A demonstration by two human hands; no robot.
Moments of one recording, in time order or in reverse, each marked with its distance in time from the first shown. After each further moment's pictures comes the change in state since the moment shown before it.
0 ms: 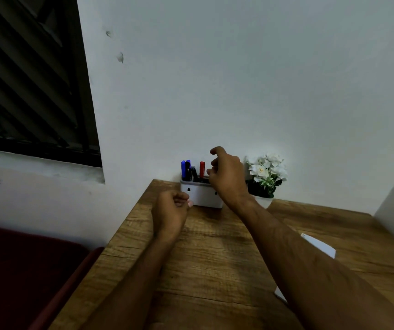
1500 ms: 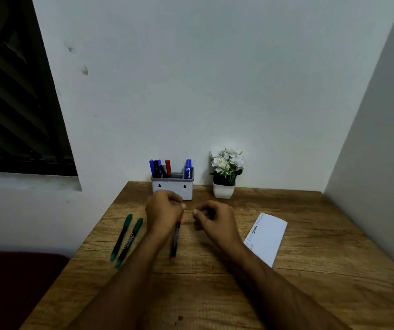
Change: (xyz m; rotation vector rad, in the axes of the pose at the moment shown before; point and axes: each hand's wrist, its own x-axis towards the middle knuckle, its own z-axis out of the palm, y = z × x) left_hand -0.054 0.047 0.022 0.198 -0.136 0.036; right_hand -0.148 0.041 -0.041 0.419 -0.099 0.255
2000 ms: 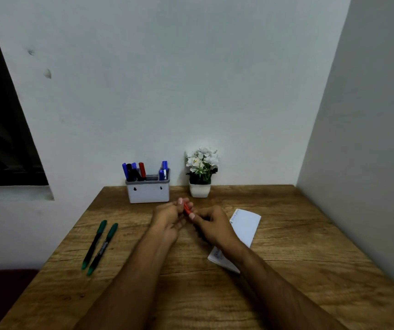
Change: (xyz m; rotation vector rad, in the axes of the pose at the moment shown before) left_hand -0.028 0.048 0.046 -1.033 -0.355 -0.611; right_hand -0.016 0.004 -0.052 0.020 -0.107 0.223
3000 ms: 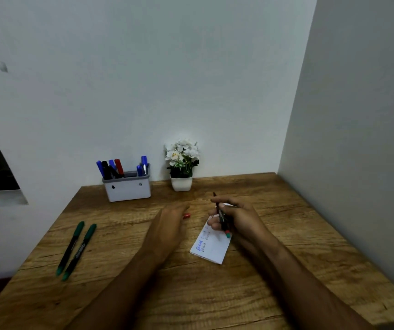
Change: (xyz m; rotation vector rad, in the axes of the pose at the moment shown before) left_hand 0.017 -0.057 -0.012 1.538 -0.117 1.008; right_hand -0.030 0.036 -0.082 0.805 0.081 0.200
